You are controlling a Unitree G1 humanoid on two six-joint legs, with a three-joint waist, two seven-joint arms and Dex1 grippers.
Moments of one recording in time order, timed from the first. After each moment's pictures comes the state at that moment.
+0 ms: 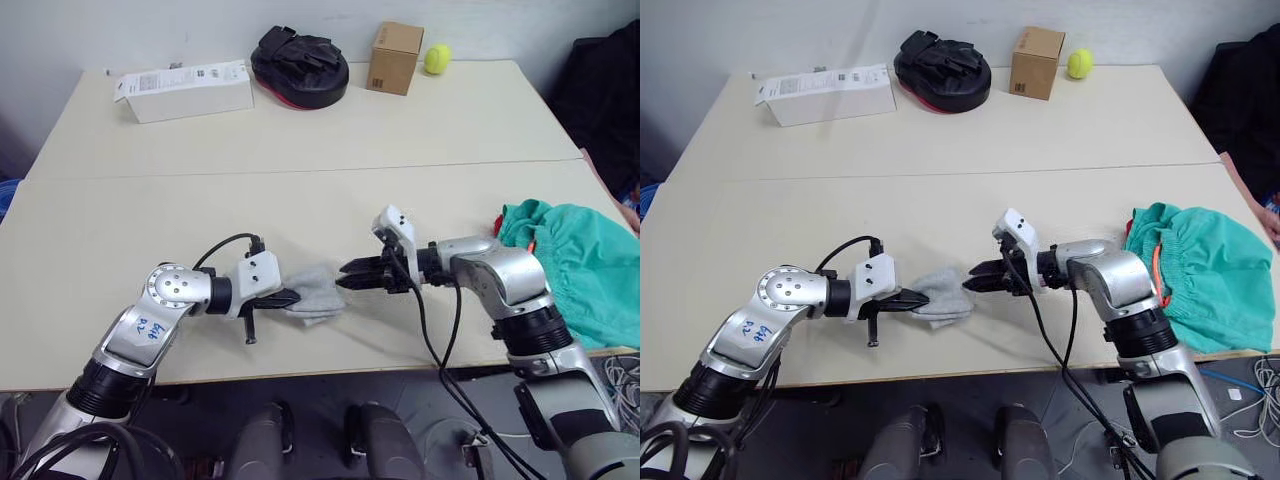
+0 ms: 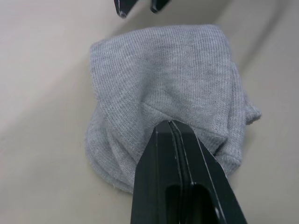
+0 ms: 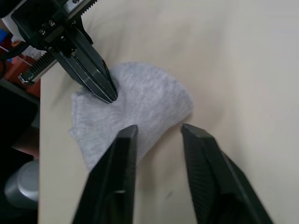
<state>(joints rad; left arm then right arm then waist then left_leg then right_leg) -0.37 0.70 -0.24 -0.24 -0.16 0.46 -0.94 -0.68 -0.48 0.22 0.05 0.42 0.96 1.06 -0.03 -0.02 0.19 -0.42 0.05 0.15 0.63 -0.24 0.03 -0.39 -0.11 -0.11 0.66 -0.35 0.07</state>
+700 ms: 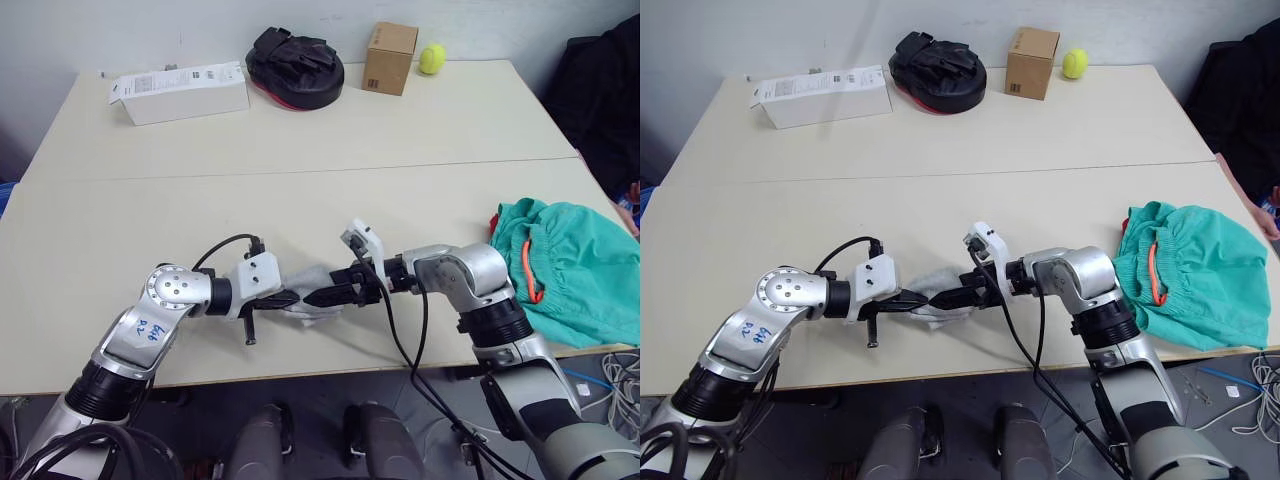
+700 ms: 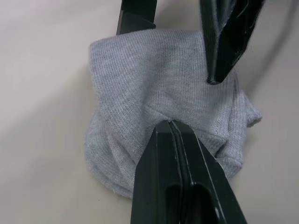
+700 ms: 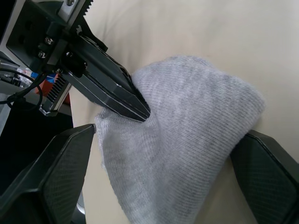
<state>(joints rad) -0.36 0.70 -0.24 -0.26 -0.15 0.47 -0.93 -0.74 -0.33 0.24 0.13 0.49 1.18 0.95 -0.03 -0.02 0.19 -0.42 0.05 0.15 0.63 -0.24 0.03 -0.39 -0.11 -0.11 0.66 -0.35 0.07</state>
